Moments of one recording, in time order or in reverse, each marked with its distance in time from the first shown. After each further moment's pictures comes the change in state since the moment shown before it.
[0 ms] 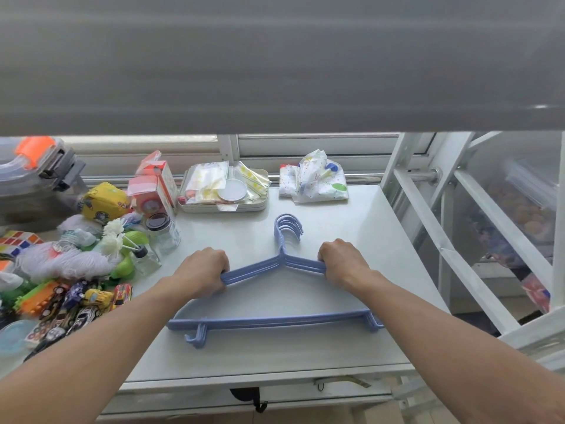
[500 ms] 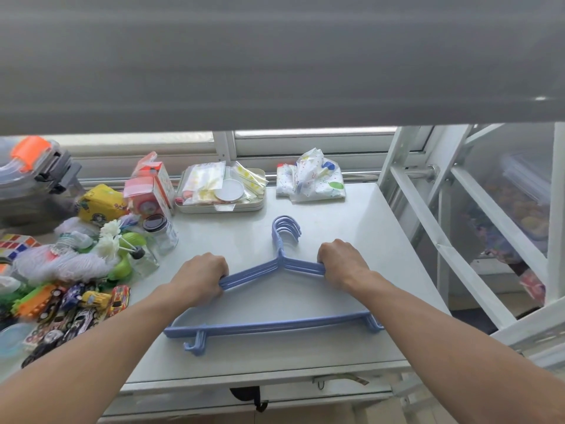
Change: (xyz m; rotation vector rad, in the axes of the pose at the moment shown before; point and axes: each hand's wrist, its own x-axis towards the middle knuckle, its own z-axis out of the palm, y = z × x) left_hand -0.006 0.004 0.007 0.056 0.015 0.030; right_hand -0.009 0.002 0.000 0.011 -0.003 0.019
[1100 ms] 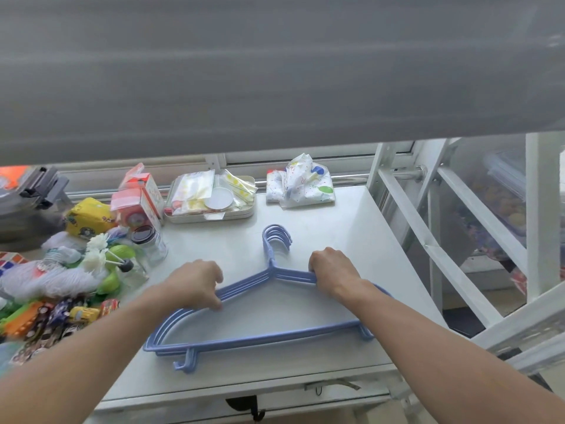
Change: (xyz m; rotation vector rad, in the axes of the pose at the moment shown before) left_hand 0.003 0.009 -0.025 -0.084 -0.227 -0.080; right_hand -0.009 0.000 -0.002 0.069 0.011 0.003
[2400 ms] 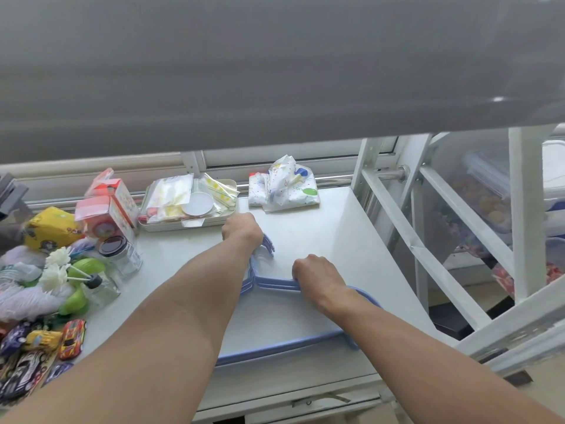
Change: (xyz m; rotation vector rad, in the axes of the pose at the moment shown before) left_hand 0.122 0.124 -0.049 -0.207 0.244 -0.322; right_hand 0.001 -0.001 0.002 -0.021 0.031 -0.026
